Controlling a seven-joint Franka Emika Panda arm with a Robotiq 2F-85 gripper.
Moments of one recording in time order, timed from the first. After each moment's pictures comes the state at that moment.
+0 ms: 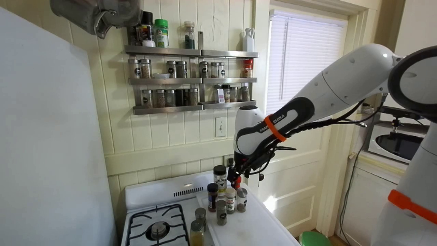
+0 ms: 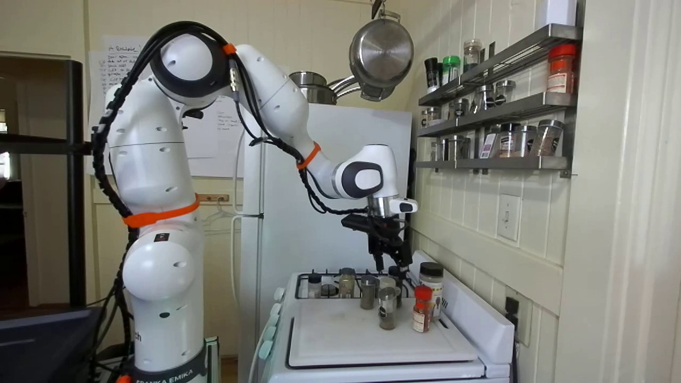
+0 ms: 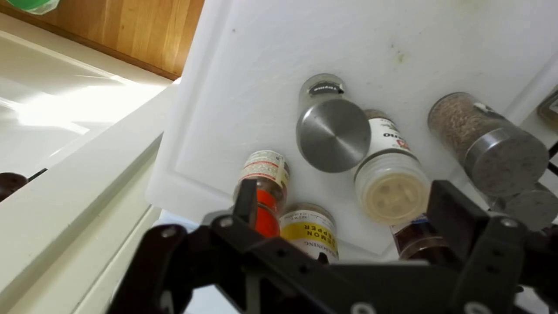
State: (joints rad) arm 0.00 -0.17 0.04 -2.44 -0.11 2.42 0.00
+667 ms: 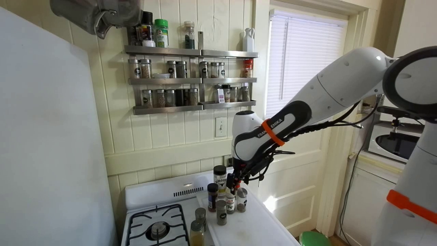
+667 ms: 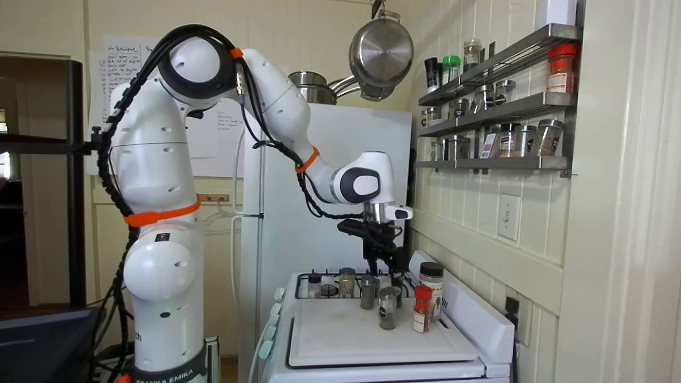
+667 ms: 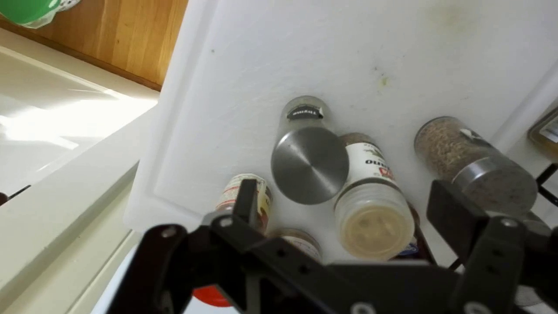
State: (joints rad) arm 0.01 -0.15 0.06 -2.46 -0.11 2.42 0.02
